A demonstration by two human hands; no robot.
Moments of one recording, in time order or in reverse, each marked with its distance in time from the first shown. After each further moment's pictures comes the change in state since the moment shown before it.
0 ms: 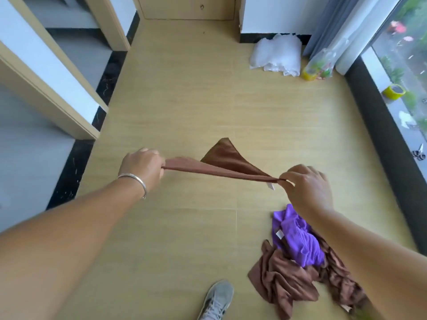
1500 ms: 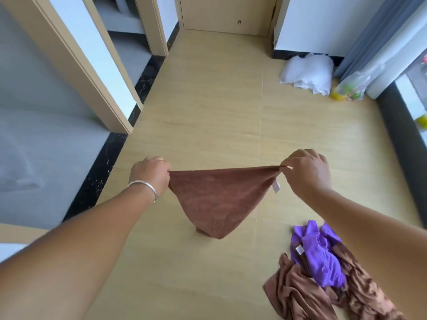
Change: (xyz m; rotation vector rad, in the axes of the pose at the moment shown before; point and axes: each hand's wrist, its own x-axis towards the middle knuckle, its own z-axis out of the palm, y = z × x) left_hand -0.066 -0.085 0.017 -0.119 -0.031 -0.234; right_hand 0.047 -0.112 0.004 -0.127 0.031 -0.103
